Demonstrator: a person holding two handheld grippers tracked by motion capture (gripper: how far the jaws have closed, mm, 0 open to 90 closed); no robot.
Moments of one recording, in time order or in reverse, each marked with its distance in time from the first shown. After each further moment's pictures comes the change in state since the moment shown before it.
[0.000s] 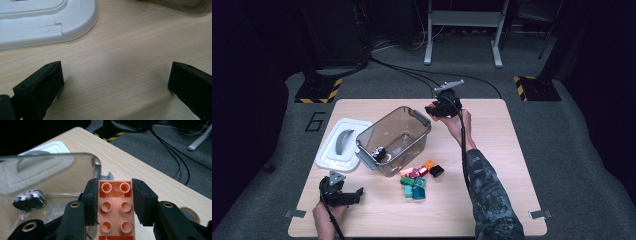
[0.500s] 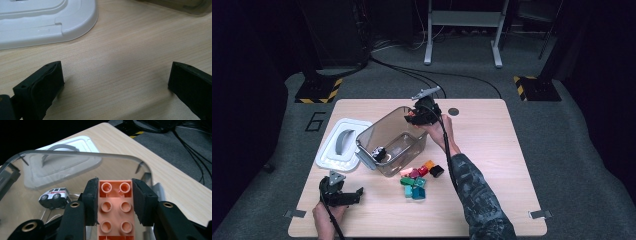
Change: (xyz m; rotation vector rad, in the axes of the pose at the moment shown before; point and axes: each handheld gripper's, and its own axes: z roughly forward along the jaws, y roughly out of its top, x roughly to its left) left arm 0.000 0.000 0.000 0.000 0.000 0.002; right arm 0.054 0.005 0.034 0.036 0.115 -0.091
